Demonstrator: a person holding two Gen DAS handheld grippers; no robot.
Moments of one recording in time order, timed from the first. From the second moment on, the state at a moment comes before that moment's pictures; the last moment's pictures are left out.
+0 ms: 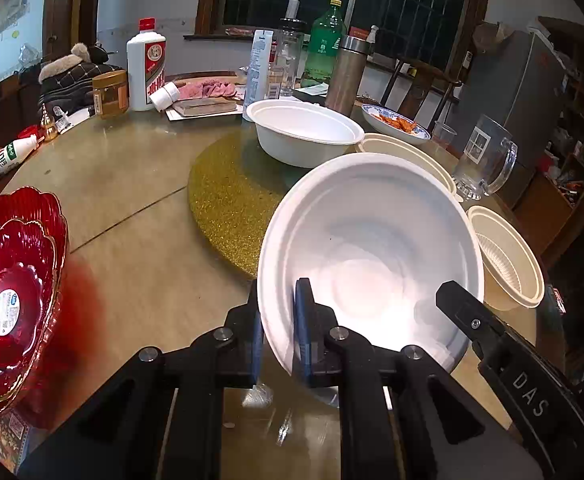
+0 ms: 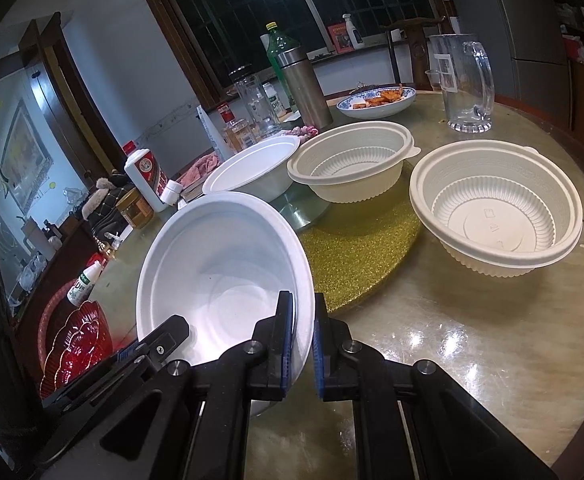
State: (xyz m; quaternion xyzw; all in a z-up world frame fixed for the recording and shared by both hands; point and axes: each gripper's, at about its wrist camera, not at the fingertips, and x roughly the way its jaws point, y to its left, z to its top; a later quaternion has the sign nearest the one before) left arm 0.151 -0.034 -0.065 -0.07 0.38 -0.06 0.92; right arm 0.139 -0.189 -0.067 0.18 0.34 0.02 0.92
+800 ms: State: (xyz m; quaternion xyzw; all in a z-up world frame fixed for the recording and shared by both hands) left arm 0.147 -0.035 -0.061 -0.06 0.36 -0.06 0.93; right arm 0.138 -0.188 -0.063 0.17 0.33 0.03 0.93
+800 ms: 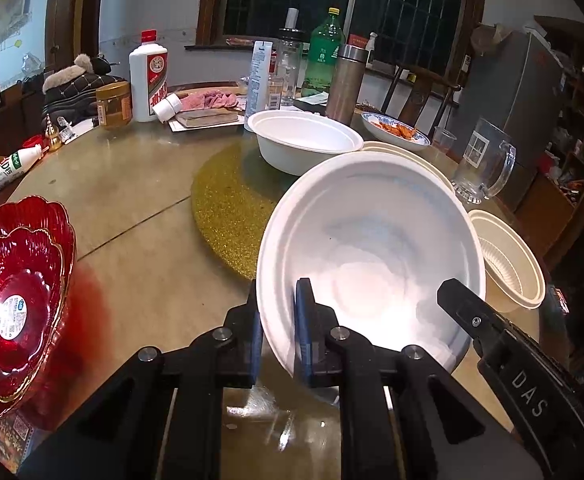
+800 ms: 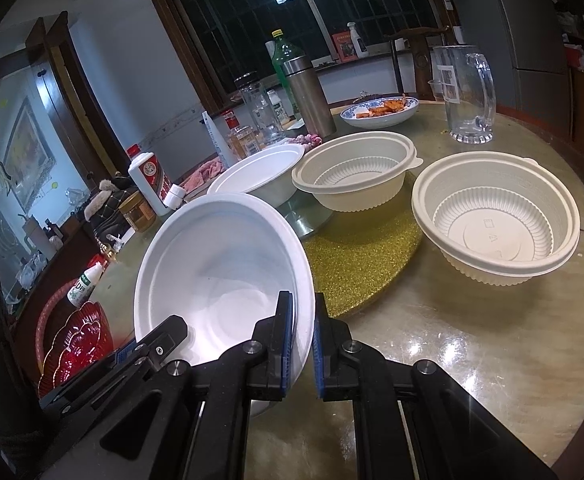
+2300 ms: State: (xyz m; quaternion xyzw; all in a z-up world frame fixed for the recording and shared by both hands) left arm 0.083 0.193 -0.051 -0.16 0.40 0.15 0.89; right arm 0.146 0.074 -0.052 0.01 0.41 0.24 0.88
